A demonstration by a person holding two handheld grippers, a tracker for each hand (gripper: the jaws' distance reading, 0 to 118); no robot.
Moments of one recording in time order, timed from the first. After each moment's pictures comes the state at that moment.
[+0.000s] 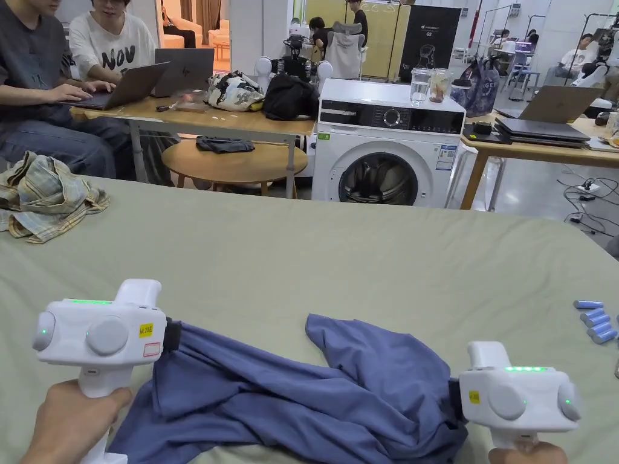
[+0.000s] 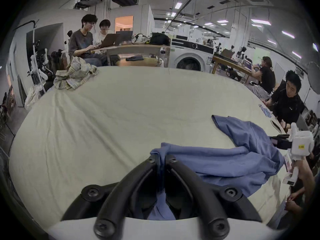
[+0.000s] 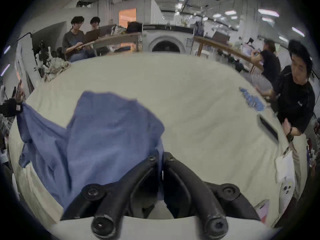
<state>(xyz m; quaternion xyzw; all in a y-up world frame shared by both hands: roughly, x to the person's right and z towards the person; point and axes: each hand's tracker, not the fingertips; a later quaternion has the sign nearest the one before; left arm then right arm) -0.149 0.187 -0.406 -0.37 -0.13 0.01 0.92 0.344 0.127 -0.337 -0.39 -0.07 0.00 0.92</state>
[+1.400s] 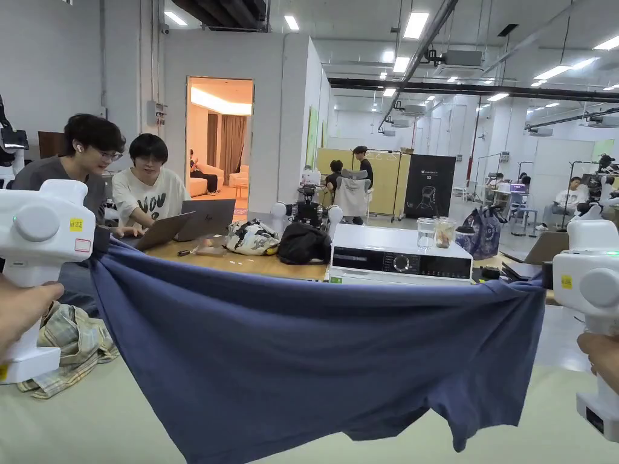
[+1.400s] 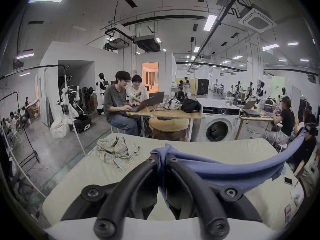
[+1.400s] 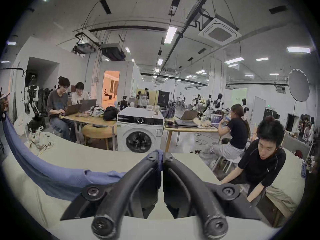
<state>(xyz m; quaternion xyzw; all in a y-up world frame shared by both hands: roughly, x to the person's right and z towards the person) -0.246 0.483 -0.495 -0.16 -0.01 0.00 0.99 0.371 0.471 -0.410 -0.09 -0.17 0.04 0.98</state>
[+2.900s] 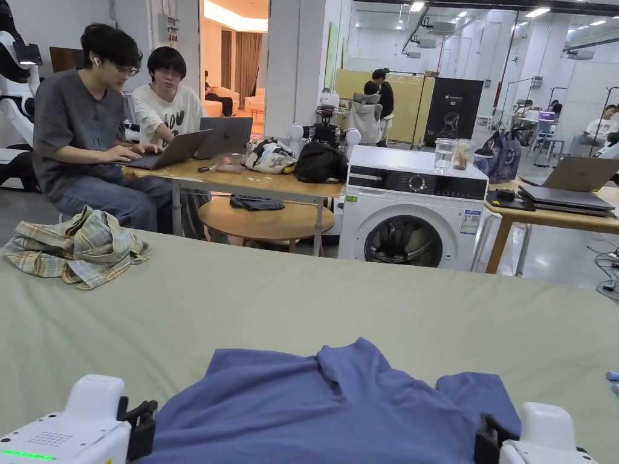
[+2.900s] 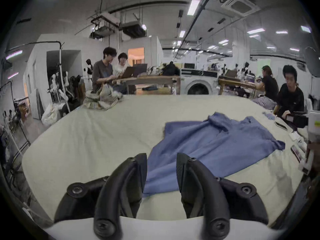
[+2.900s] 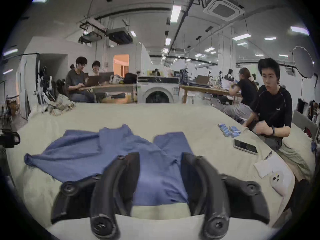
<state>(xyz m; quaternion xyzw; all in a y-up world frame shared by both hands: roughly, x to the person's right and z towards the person) -0.189 0.191 -0.260 -0.22 -0.07 -0.02 0.97 0.270 0.190 -0.227 -0.18 -0.12 -0.01 0.98</state>
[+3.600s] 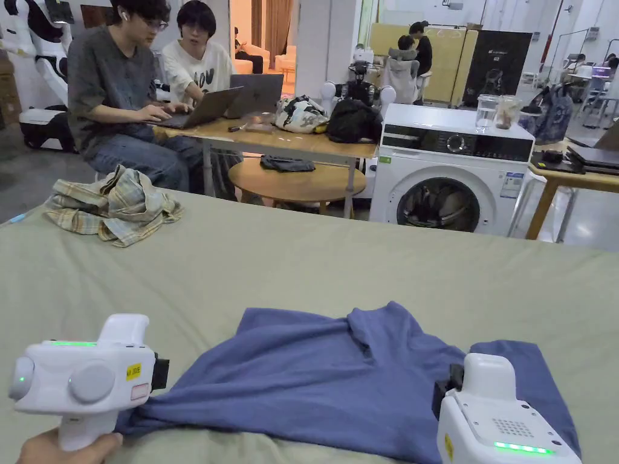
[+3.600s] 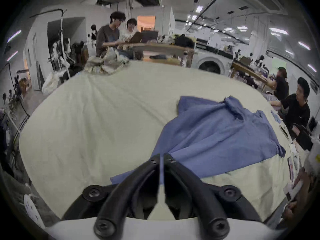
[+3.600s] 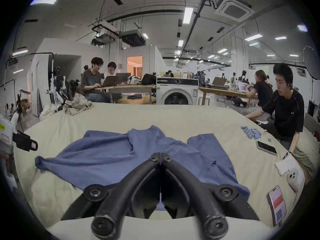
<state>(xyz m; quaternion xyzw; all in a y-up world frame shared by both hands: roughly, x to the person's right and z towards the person) -0.230 0.188 -0.322 -0.38 -0.04 0.04 0.92 0.192 0.180 -0.256 -0.17 -0.06 -0.01 0.98</state>
